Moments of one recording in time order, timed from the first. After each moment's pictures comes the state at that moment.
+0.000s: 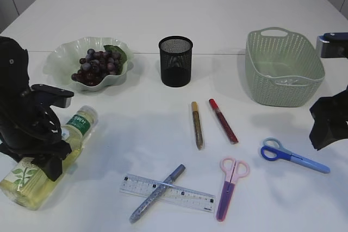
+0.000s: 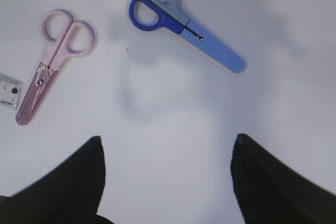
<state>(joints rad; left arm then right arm) -0.28 1.88 -1.03 -0.01 0.82 0.04 0.17 1.37 -0.95 0.05 1.00 0.03</state>
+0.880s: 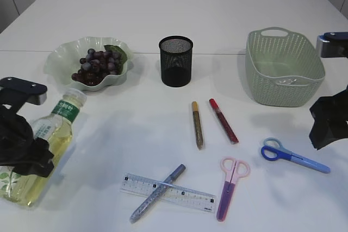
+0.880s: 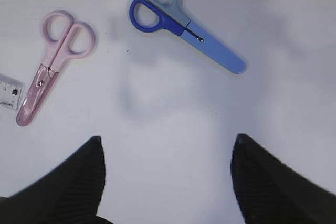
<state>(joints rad) -0.28 1.58 -0.75 -0.04 0.52 0.05 0.17 1.37 -0.95 0.05 1.00 0.03</state>
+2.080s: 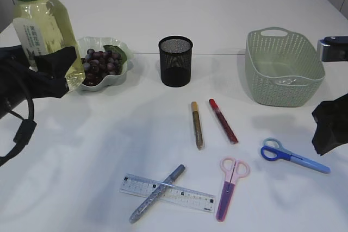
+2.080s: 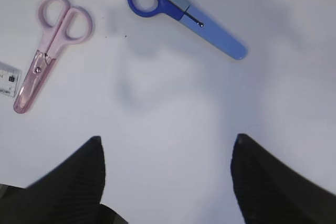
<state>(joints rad) -0.38 1.55 -0.43 -0.08 -1.02 0.01 0.17 1.37 -0.95 0.05 1.03 0.03</state>
